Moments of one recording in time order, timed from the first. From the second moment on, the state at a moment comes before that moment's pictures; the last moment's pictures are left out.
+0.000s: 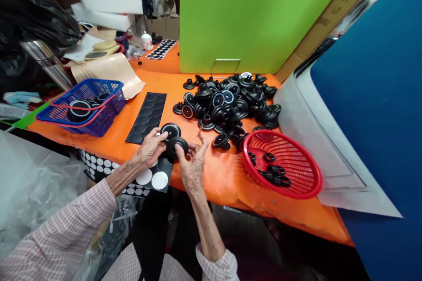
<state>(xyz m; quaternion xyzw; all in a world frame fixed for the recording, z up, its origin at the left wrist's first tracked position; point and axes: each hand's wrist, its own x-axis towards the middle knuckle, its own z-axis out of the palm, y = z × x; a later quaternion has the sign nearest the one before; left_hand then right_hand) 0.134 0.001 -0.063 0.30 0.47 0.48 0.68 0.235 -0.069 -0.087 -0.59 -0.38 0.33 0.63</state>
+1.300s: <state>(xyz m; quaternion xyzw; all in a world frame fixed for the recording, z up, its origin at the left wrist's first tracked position) 0.086 -0.081 -0.040 0.31 0.40 0.34 0.79 0.204 -0.128 -0.072 -0.60 -0.31 0.37 0.64</state>
